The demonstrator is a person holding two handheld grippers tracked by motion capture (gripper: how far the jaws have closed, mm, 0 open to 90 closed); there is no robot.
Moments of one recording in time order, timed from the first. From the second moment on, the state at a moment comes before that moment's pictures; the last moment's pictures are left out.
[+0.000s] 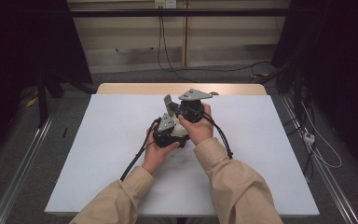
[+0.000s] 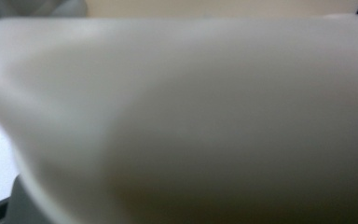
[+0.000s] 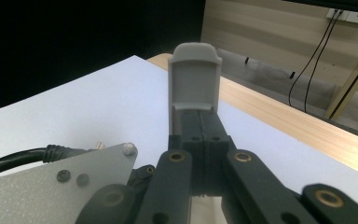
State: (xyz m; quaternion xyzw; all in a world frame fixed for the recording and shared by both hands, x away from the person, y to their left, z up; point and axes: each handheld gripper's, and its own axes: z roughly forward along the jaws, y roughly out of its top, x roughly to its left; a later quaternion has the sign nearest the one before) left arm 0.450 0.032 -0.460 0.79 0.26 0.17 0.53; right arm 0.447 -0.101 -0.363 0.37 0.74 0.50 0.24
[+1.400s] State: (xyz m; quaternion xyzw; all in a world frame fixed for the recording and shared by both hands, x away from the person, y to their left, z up) left arm 0.450 0.032 -0.461 0.79 0.26 0.17 0.53; right arm 0.457 -0.097 -0.366 0.37 0.75 0.50 0.24
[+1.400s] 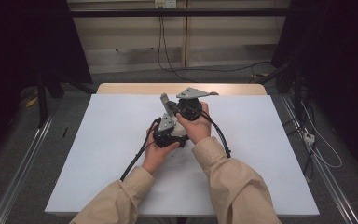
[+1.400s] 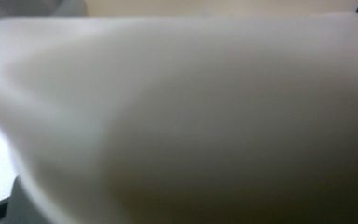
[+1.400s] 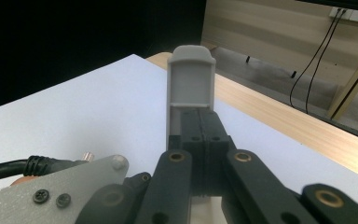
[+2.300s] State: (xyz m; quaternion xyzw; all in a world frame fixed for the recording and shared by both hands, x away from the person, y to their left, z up) left arm 0.451 0.032 -0.460 0.80 0.25 0.17 0.52; right arm 0.464 -0.092 -0.372 0.37 0.75 0.50 0.23
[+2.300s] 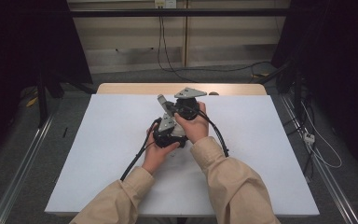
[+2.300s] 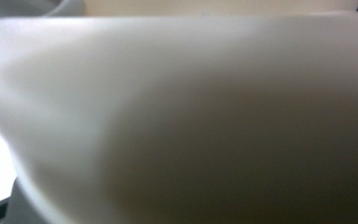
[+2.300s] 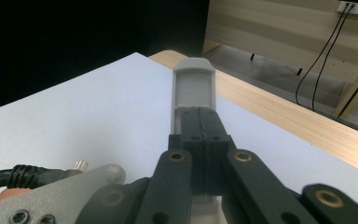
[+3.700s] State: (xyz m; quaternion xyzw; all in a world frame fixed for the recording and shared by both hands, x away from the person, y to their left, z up) left arm 0.451 0.032 -0.460 0.80 0.25 0.17 0.52; right arm 0.469 -0.089 -0.377 0.37 0.76 0.49 0.22
